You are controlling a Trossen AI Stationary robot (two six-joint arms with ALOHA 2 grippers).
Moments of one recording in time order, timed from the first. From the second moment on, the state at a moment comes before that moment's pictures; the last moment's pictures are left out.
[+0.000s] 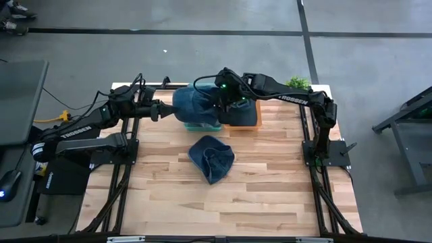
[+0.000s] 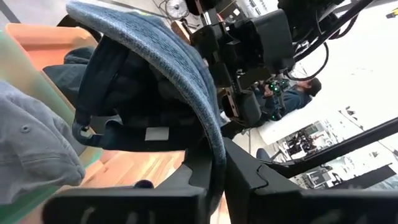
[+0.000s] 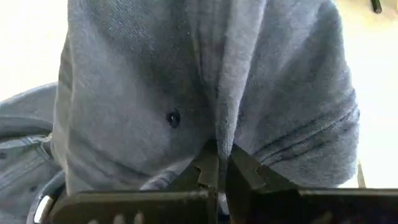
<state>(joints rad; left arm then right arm) 0.45 0.67 0.68 -0.08 0.32 -0.87 -0.27 1.88 1.93 -0.86 0.01 -0.39</state>
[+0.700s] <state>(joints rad) 0.45 0.67 0.68 -0.08 0.30 -0.81 -0.30 1.74 1.93 -1.10 0.10 -0.49</state>
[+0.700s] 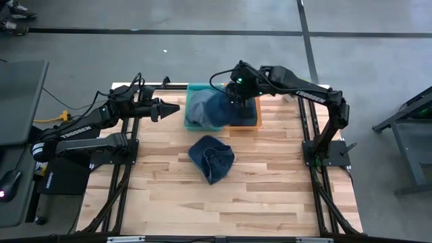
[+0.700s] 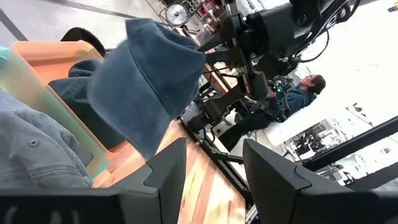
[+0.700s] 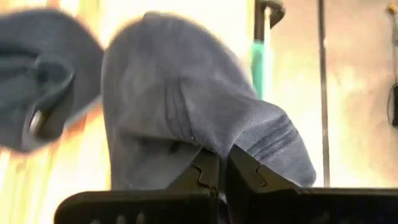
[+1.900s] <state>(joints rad) 0.45 0.70 0.68 -0.08 0.28 -0.84 -0.32 1.83 1.93 -1.26 0.56 -1.35</state>
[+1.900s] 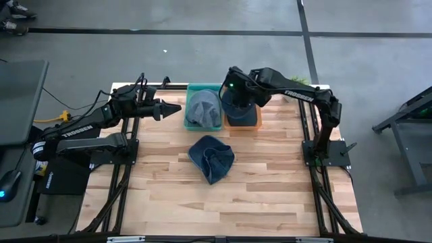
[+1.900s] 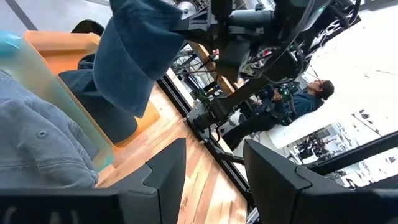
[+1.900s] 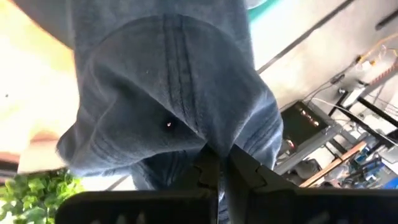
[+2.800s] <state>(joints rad) 0.45 0.70 0.68 -0.08 0.35 -0.86 -0.30 1.82 1.52 -0.87 0.63 -1.63</state>
